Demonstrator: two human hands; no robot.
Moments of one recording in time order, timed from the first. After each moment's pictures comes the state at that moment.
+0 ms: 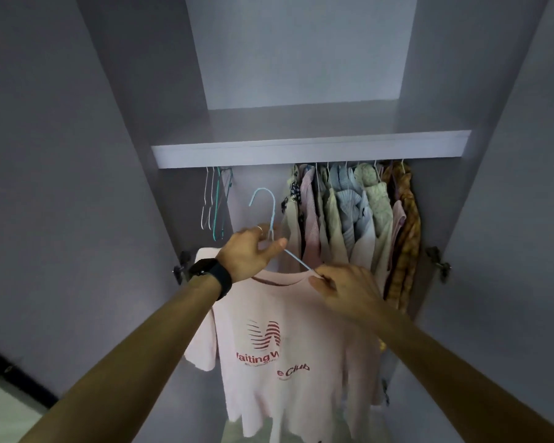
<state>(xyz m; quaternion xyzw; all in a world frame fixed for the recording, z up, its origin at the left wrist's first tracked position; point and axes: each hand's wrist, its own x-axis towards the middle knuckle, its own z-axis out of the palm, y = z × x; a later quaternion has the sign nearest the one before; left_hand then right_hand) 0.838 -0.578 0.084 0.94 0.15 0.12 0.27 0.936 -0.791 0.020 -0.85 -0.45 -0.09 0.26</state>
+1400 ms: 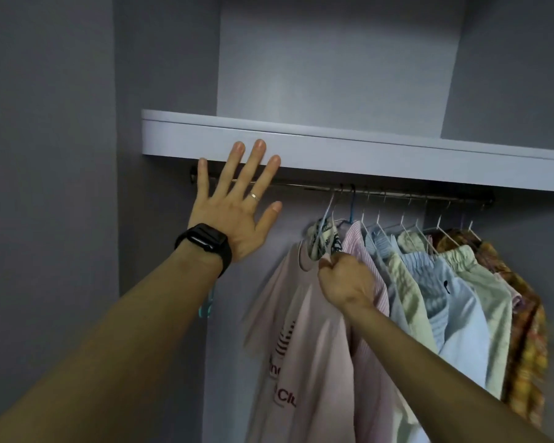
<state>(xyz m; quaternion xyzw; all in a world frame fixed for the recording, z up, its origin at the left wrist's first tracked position) 1.003 -0.325 0.013 0.85 0.10 0.49 -0.16 1.109 -0.510 -0.052 -0.90 -0.18 -0.19 0.35</state>
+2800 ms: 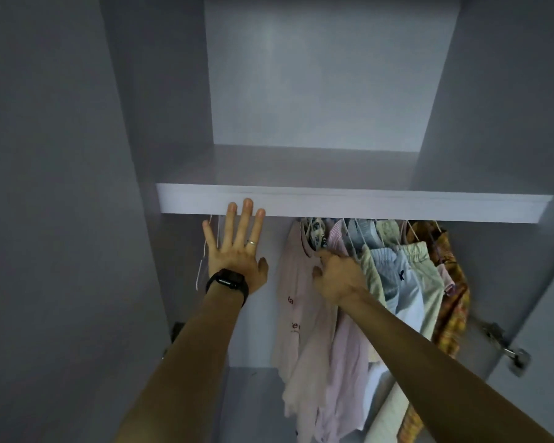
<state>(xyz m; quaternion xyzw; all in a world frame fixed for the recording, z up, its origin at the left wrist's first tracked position) 0.961 -0.388 0.055 0.94 0.24 0.23 -0.09 1.053 -0.573 0.051 -0.94 -0.28 -0.08 0.20</state>
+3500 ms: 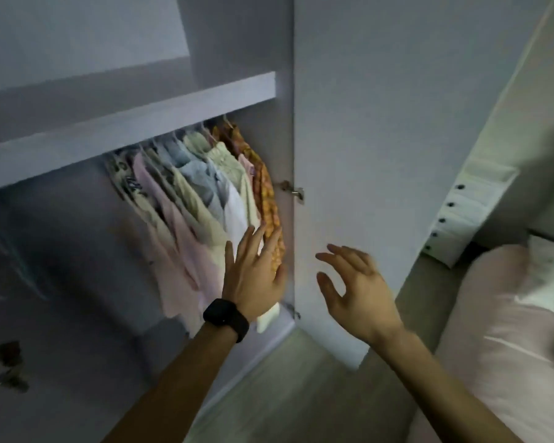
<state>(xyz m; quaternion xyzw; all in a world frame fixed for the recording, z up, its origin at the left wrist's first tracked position) 0.868 -0.673 -0.006 0.95 -0.20 0.13 0.21 0.788 -0.862 -0.001 -0.94 -0.04 -0.22 0.26</state>
